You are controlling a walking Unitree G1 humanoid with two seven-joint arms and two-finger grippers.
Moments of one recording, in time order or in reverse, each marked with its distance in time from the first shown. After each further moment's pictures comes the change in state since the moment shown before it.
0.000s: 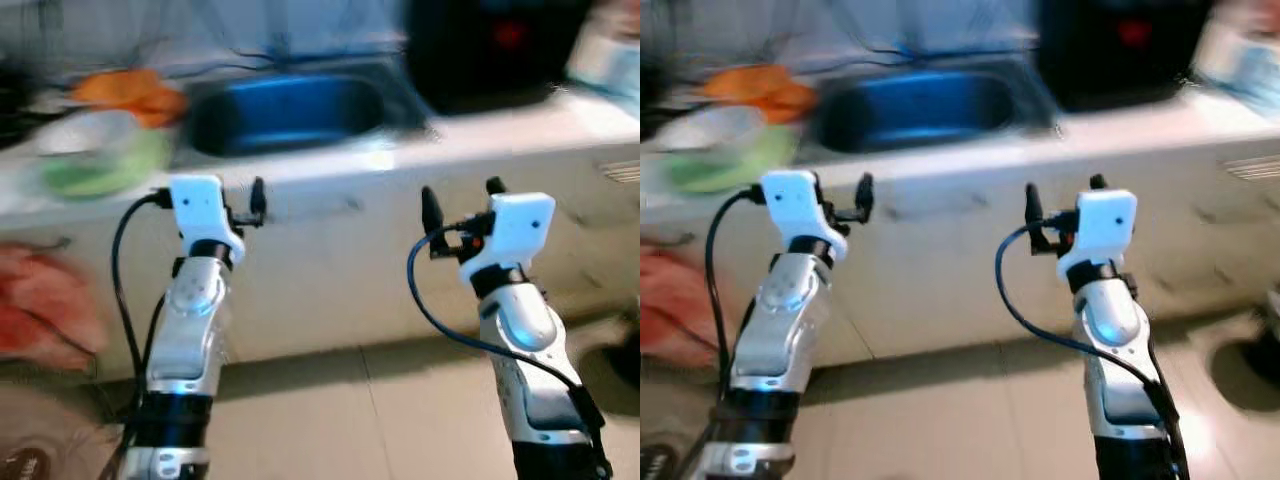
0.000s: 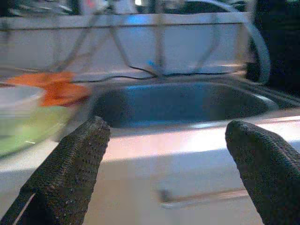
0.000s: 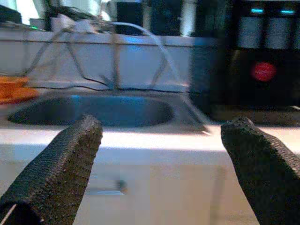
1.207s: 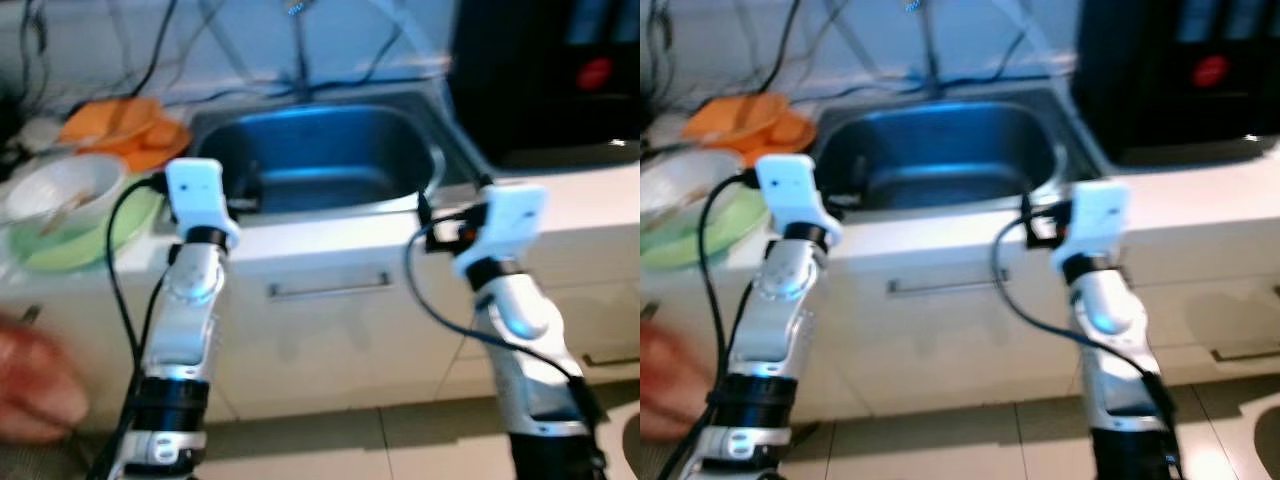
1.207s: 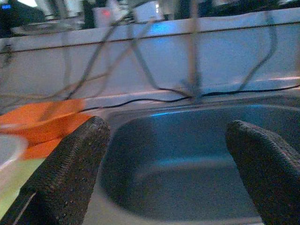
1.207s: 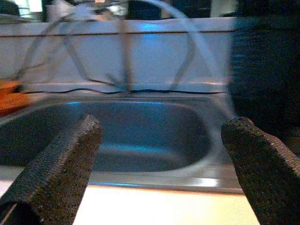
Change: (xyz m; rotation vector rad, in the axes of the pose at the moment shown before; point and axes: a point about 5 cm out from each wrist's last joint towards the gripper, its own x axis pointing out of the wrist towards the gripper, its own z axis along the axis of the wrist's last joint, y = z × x) left arm 0.009 0.004 0.009 0.061 -0.050 0.030; right arm 0.006 0.007 0.002 0.046 0.038 0.041
